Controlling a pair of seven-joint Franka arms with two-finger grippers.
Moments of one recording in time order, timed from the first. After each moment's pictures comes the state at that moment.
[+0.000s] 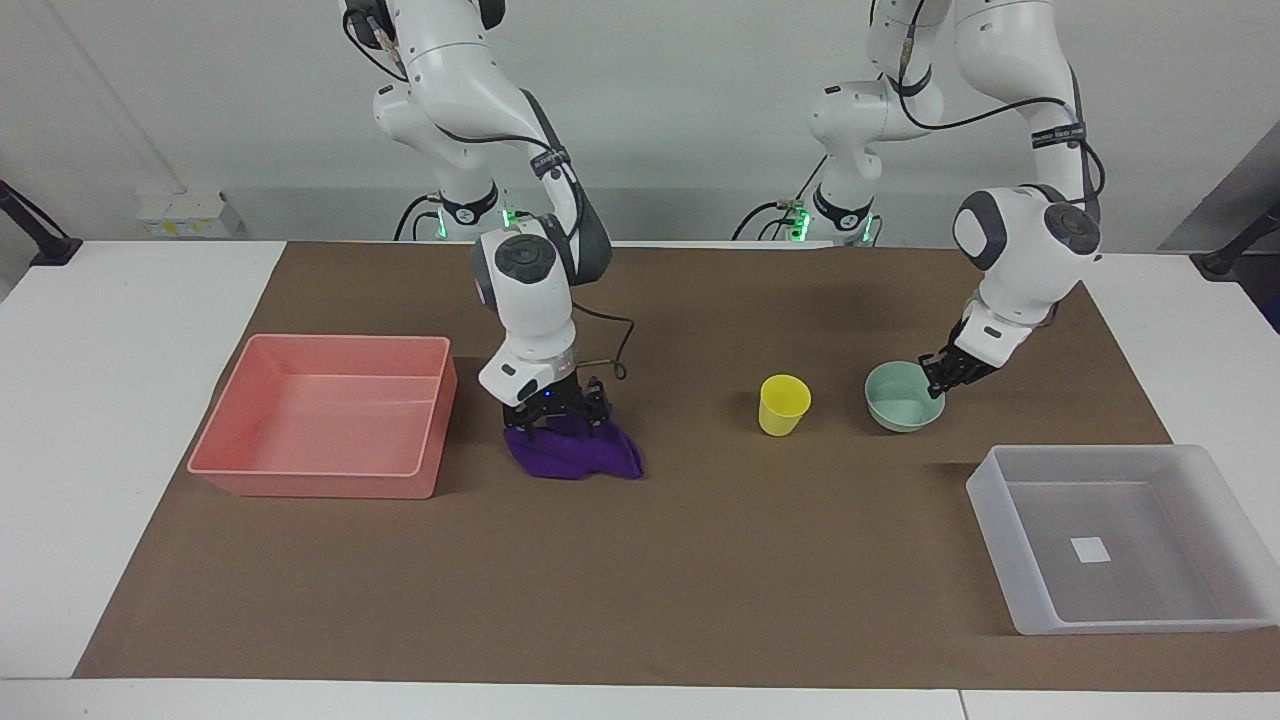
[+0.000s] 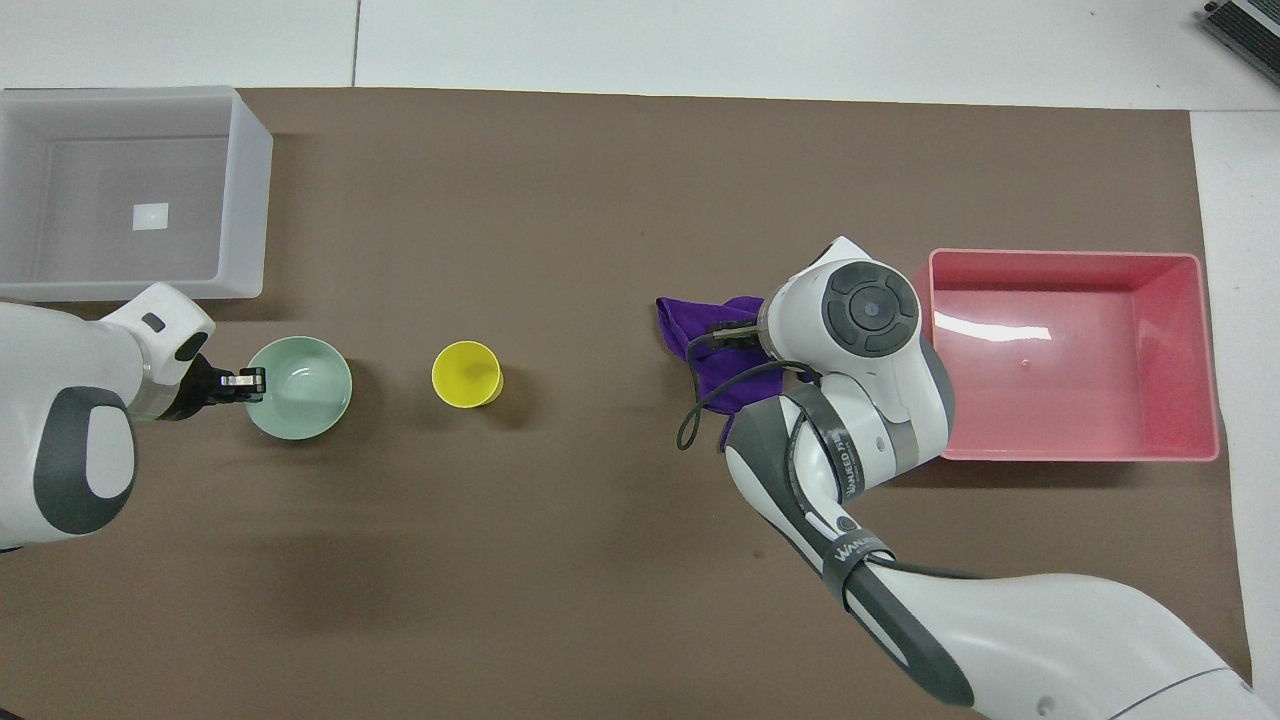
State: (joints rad) left arm 0.02 0.03 -0.01 -2.22 -0.11 2.28 0.04; right arm 0.37 0.34 0.01 -1.96 -0.05 2.43 0.35
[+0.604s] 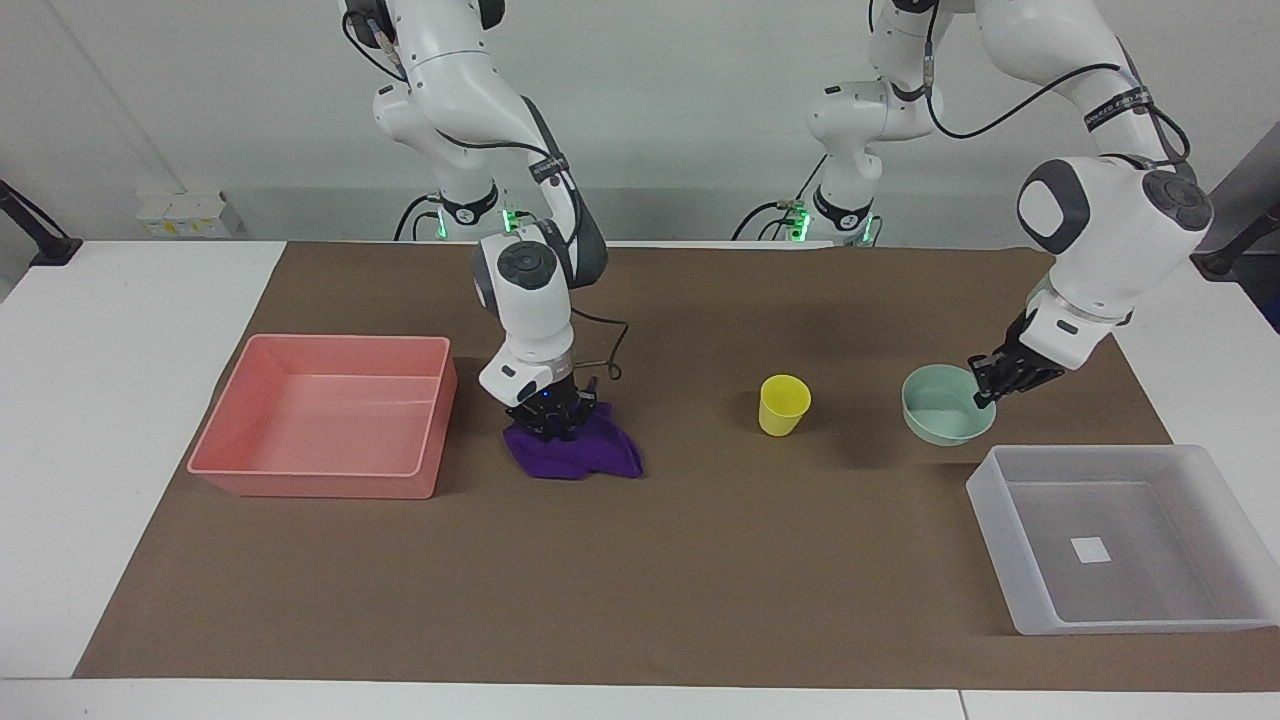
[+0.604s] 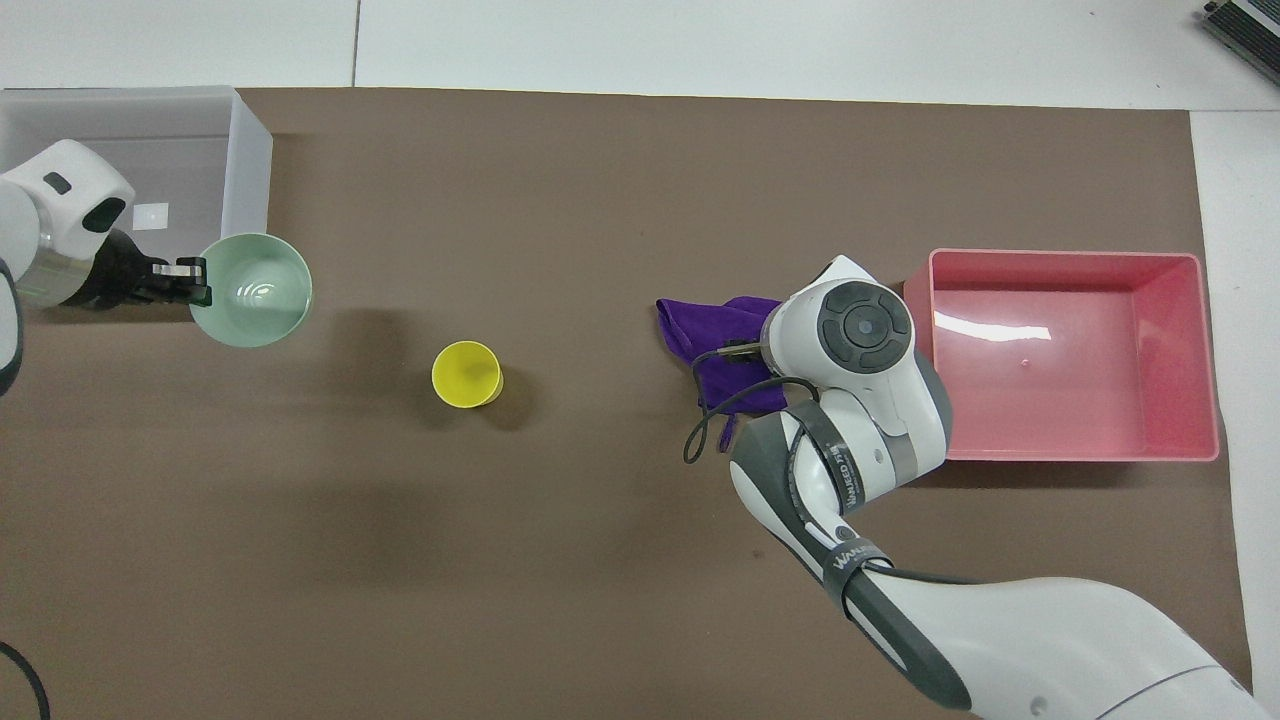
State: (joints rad) left arm 0.03 0.16 -0.01 -1.78 -0.11 2.02 0.04; right arm 0.37 0.33 0.01 -1.99 -0.07 2.43 0.37
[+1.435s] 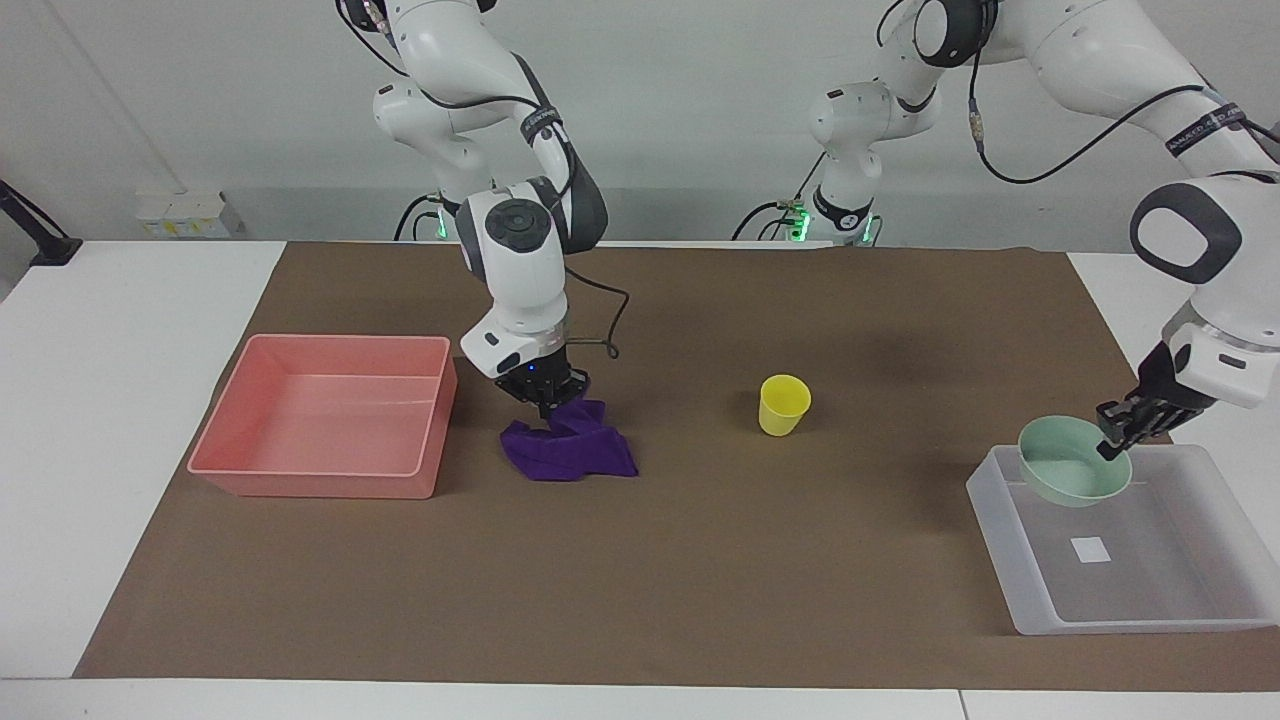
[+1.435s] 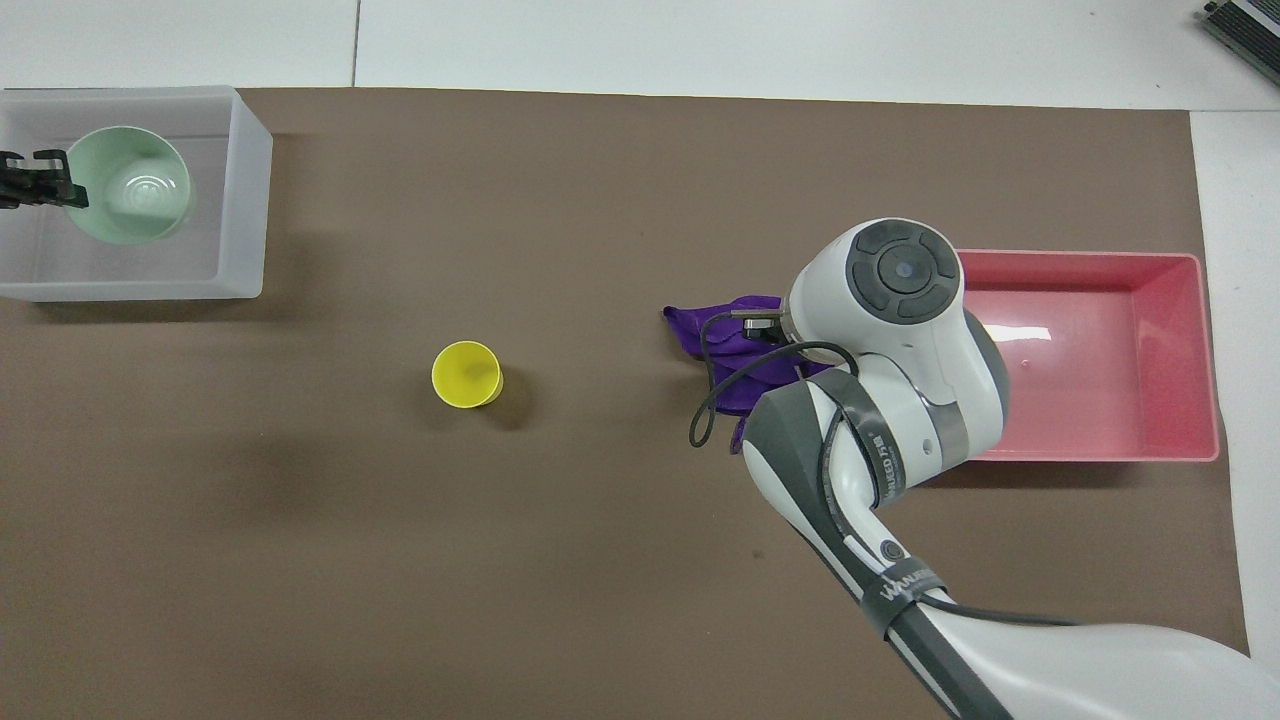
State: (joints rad) left arm 0.19 0.42 -0.01 -1.40 -0.10 2.00 0.09; right arm 0.36 0.24 0.01 -1.82 -0.07 2.11 0.51
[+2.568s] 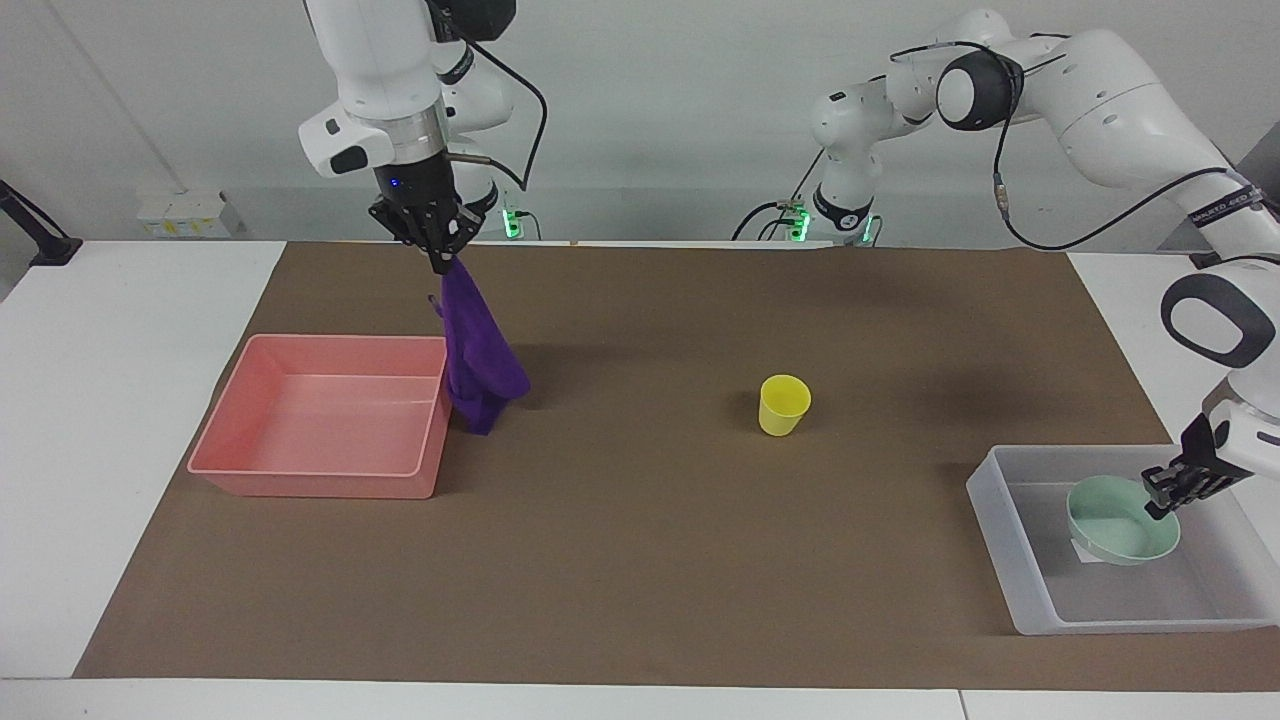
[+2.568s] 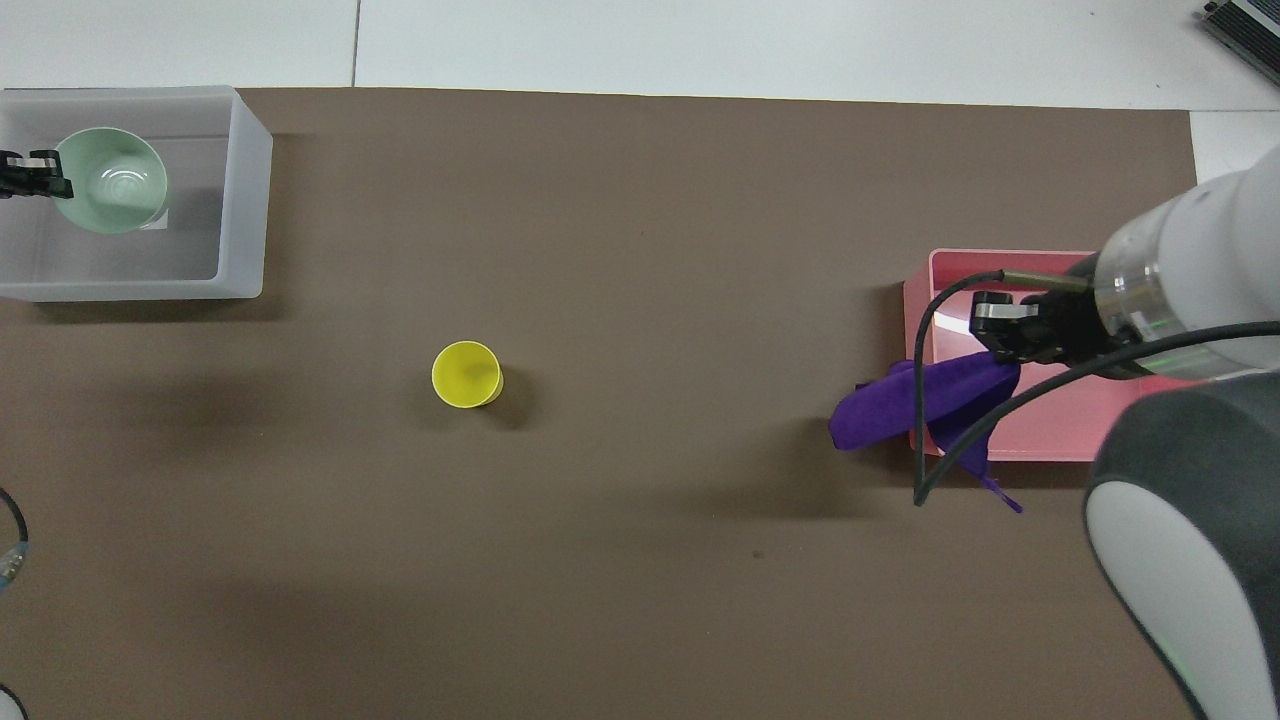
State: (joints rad) left arm 0.26 0.65 -0.01 -1.24 -0.06 2.10 0.18; right arm 0.22 -0.01 -0.01 -1.51 -0.04 1.50 0.44
